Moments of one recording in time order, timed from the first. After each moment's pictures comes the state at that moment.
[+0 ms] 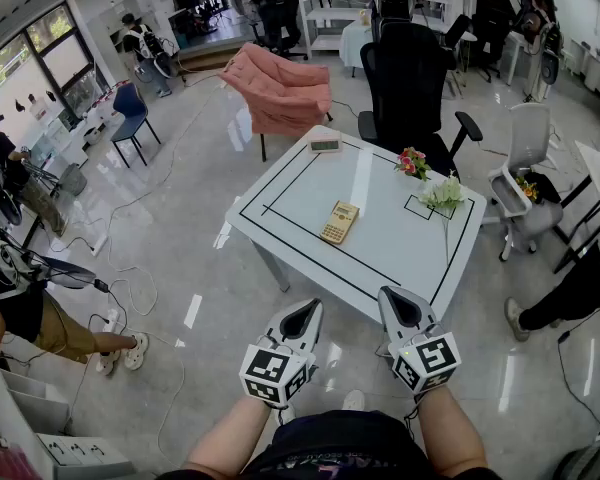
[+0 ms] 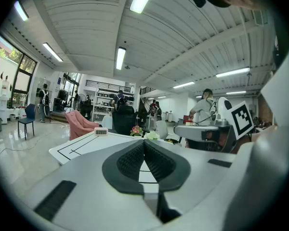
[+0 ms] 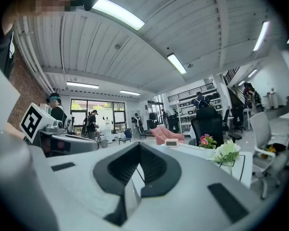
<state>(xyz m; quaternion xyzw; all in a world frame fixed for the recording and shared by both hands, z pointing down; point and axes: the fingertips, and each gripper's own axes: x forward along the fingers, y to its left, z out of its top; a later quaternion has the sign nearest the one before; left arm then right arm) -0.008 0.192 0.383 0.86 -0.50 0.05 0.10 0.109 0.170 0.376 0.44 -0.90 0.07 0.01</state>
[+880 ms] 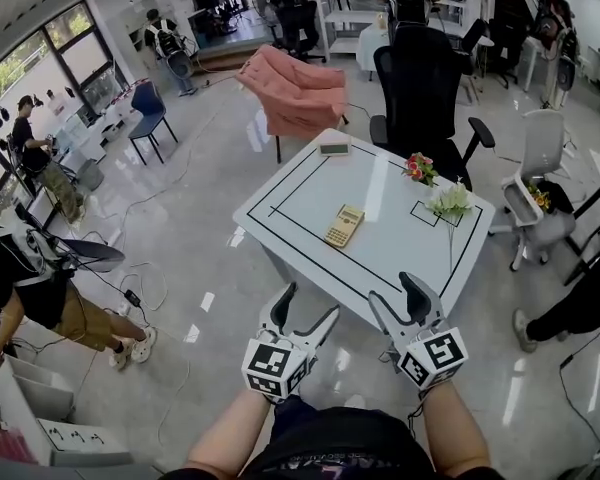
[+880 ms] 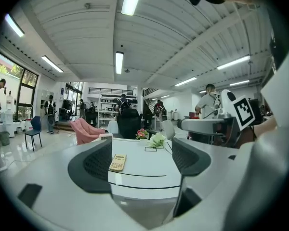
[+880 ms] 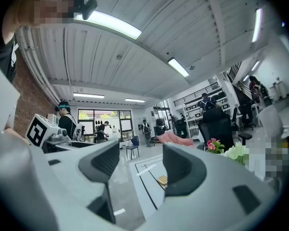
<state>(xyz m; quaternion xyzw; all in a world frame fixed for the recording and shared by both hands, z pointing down) 0.005 0.174 0.374 0.84 -0.53 0.07 0.06 0.129 0.152 0.358 0.39 -0.92 0.07 -0.04</state>
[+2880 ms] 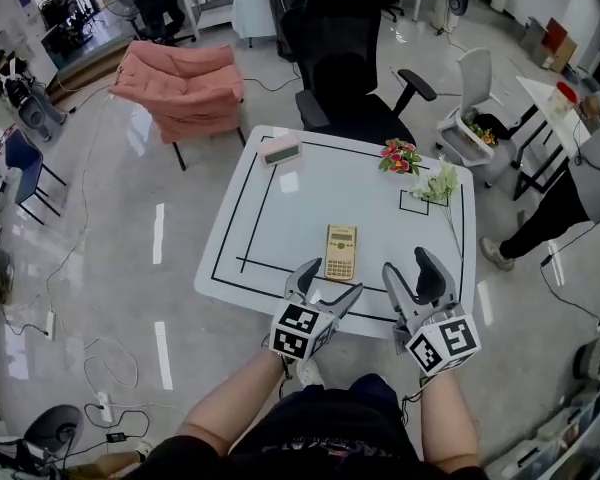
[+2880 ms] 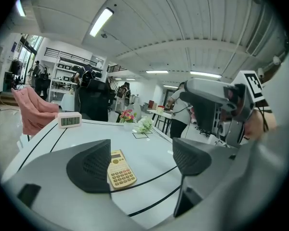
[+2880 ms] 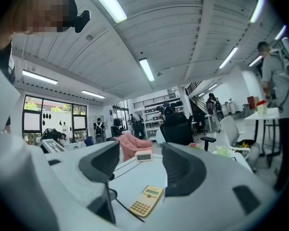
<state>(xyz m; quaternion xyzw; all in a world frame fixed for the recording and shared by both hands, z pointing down) -0.029 -0.073 0.473 0.95 -0.24 0.14 0.16 0.054 -0.040 0.363 0.64 -0.77 0.08 -0.02</state>
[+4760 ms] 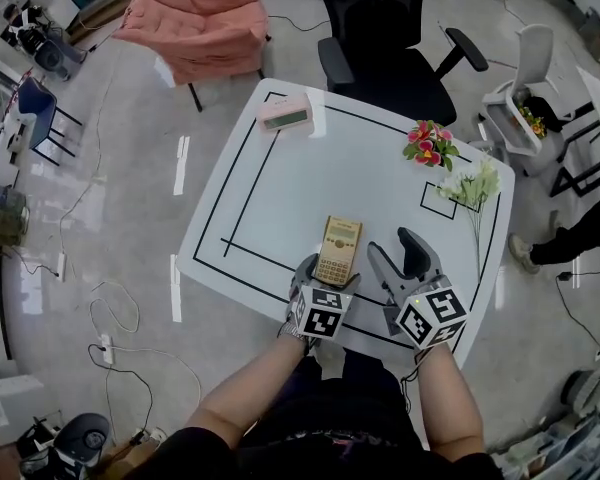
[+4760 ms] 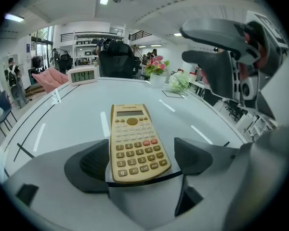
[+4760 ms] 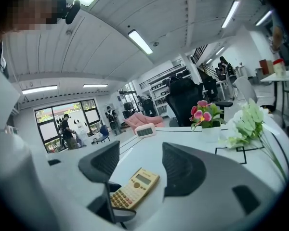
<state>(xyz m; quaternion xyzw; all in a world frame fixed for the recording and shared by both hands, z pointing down) 0.013 -0.125 0.649 0.83 -0.37 0.34 0.24 0.095 -0.155 0.494 0.54 -0.81 0.23 0.01</state>
